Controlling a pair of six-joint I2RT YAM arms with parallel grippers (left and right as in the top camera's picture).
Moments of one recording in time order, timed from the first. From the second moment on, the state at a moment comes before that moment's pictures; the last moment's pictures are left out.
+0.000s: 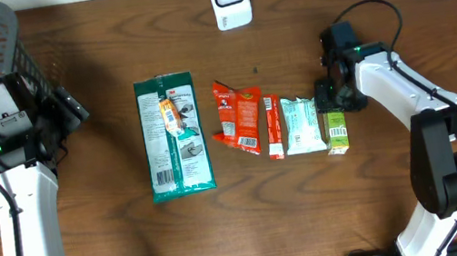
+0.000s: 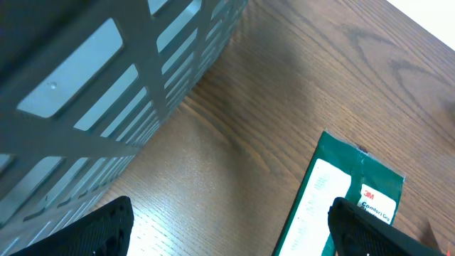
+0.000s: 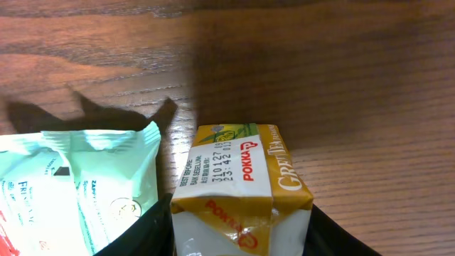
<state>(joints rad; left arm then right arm) 0.25 1.38 1.16 -0.69 -0.02 -0.36 0.16 1.89 1.24 -0.78 0.01 0.29</state>
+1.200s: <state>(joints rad) 0.25 1.38 1.16 -0.69 -0.02 -0.36 0.16 1.76 1.21 -0.69 0.11 0.31</state>
